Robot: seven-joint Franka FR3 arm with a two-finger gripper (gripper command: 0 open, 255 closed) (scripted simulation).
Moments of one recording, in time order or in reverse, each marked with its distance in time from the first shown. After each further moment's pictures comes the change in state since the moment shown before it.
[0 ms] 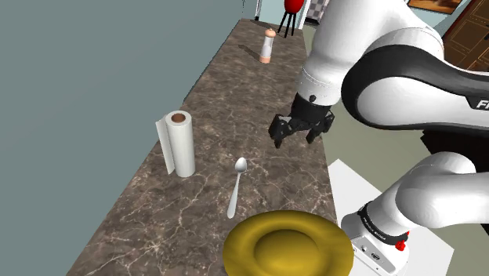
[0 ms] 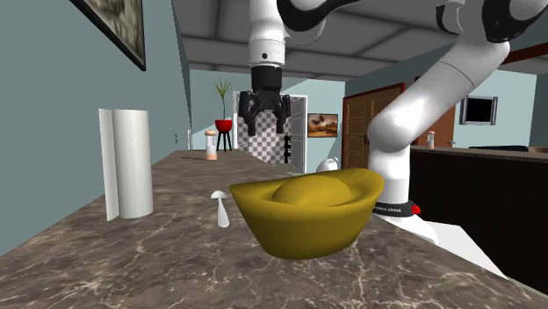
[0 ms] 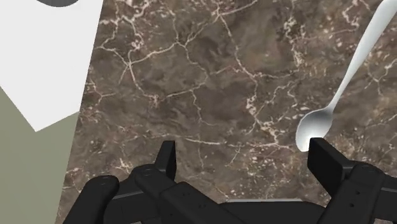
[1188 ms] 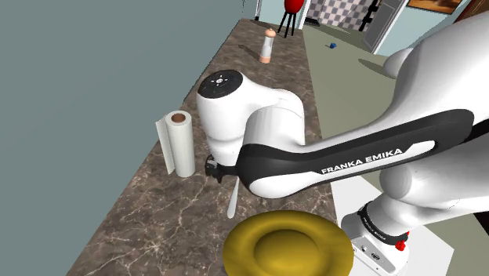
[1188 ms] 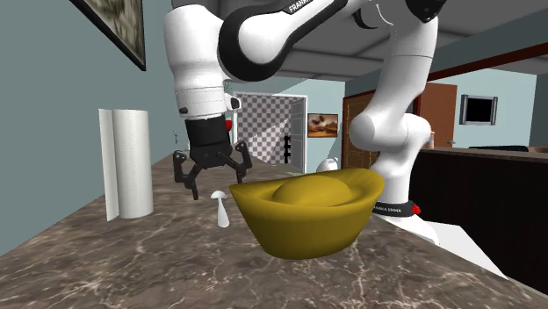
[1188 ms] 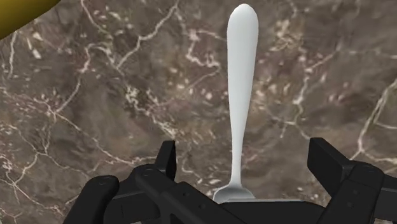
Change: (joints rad) arm -0.694 0.560 0.984 0.284 -0.230 0.234 0.842
